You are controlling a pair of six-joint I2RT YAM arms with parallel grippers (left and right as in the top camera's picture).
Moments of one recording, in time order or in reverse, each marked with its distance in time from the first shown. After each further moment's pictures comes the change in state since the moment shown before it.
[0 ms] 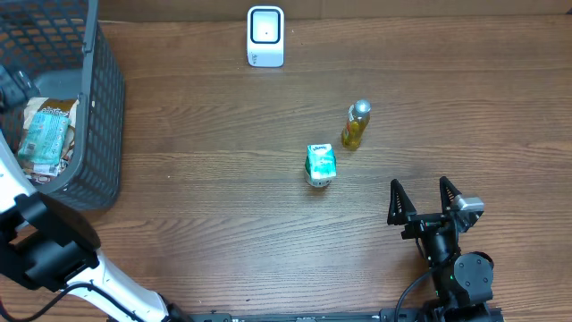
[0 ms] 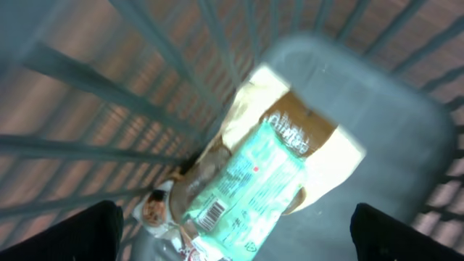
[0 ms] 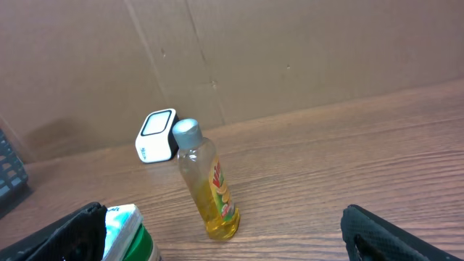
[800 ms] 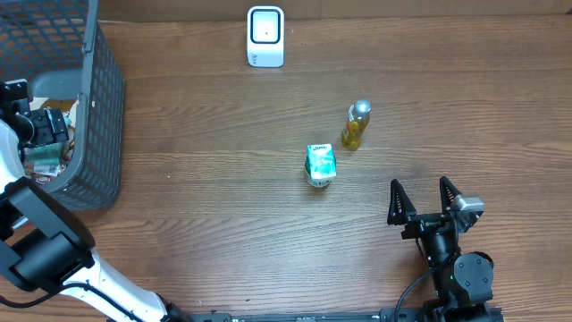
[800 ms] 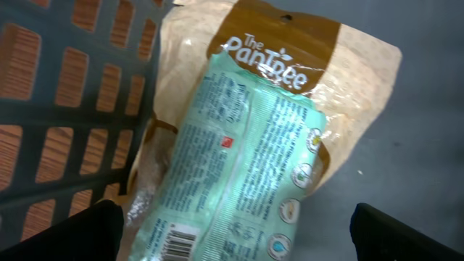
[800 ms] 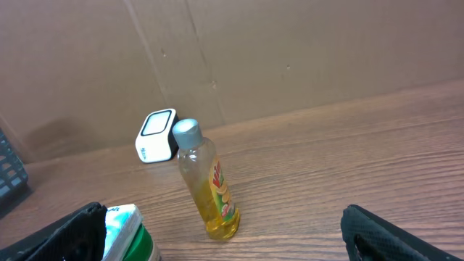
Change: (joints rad) left arm 0.048 0.021 -0.330 0.256 0.144 0.358; right arm 0.000 0.000 0.000 0.000 0.000 0.000
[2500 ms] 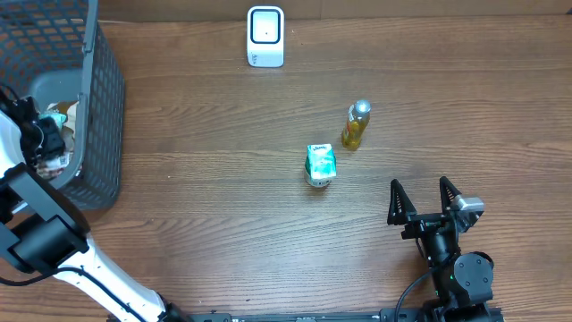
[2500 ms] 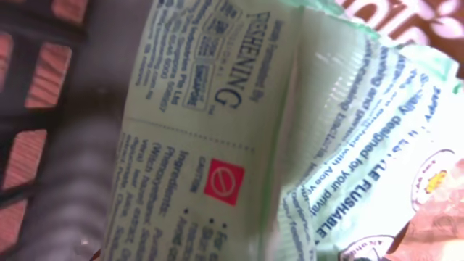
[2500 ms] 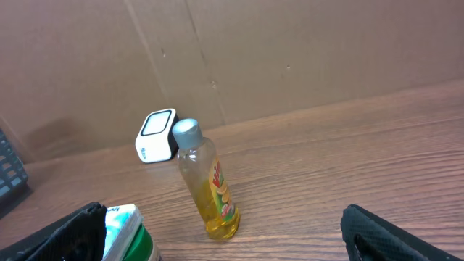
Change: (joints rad) left arm -0.011 0.132 0.135 -0.210 -0.021 -0.217; right arm 0.000 0.000 0.000 0.000 0.000 0.000
